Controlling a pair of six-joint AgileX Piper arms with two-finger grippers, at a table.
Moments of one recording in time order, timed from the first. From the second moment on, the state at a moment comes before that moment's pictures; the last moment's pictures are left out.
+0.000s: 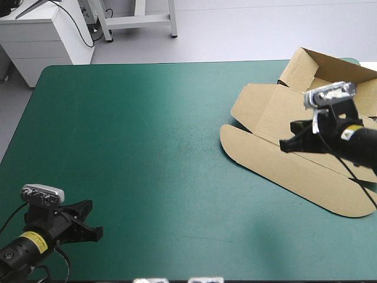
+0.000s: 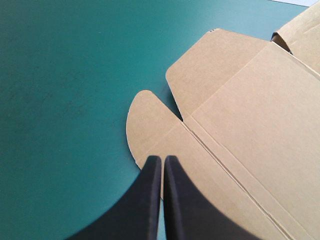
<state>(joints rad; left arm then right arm) -0.49 0.44 -0.58 0.07 0.83 -0.25 0.07 1.02 -1.22 0.34 0.93 -0.31</state>
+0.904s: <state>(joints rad) -0.49 0.11 -0.45 0.05 0.86 -0.16 0.08 0.15 -0.49 0.15 0.65 -0.21</state>
